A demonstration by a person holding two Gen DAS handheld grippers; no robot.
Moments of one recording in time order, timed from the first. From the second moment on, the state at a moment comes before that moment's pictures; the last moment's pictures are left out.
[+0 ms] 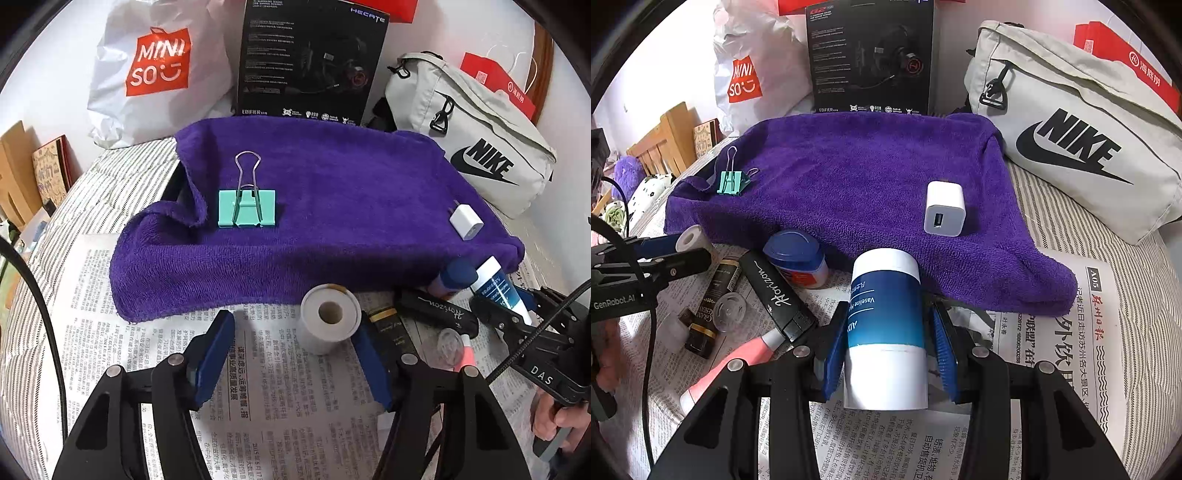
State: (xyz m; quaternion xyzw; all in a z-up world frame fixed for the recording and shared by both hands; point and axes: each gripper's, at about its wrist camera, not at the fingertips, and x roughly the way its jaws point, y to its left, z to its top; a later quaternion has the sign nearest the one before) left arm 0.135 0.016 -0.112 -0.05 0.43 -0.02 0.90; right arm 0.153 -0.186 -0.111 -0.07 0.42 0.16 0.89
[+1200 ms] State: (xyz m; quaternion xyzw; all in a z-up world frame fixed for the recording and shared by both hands) left arm 0.119 0.033 -0.086 -0.05 0.42 -0.06 0.90; right arm 0.143 -0.205 -0.094 -0.05 0.43 0.17 0.89
